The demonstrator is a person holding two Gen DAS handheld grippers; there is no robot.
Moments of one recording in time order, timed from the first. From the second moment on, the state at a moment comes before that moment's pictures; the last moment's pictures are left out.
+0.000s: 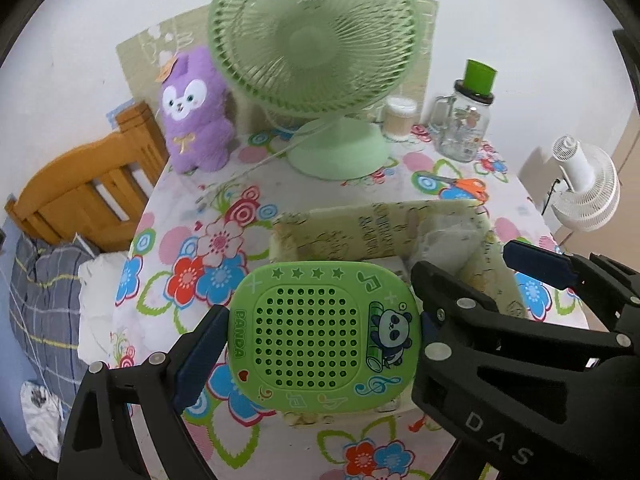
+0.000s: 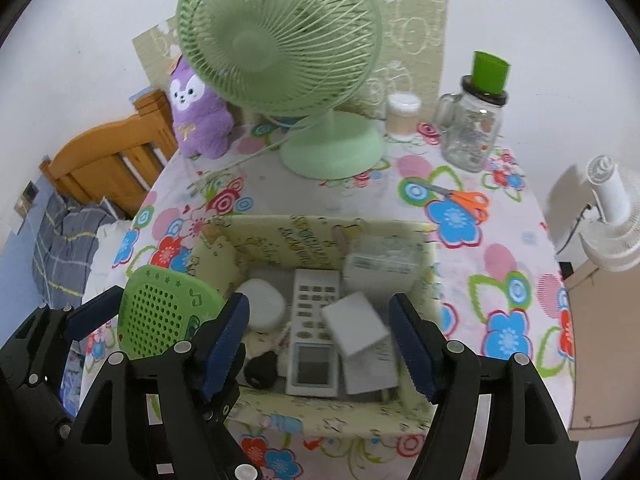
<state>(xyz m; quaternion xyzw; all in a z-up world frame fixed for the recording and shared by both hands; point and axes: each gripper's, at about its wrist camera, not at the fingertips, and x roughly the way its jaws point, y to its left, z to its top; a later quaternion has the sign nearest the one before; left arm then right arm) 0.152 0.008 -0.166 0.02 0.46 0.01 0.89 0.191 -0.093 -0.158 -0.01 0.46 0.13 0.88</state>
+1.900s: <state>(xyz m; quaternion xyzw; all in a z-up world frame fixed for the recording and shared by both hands) 0.195 -0.032 -0.232 0.01 0.55 -0.04 0.84 0.199 -0.153 -0.205 0.02 0.52 0.03 0.86</state>
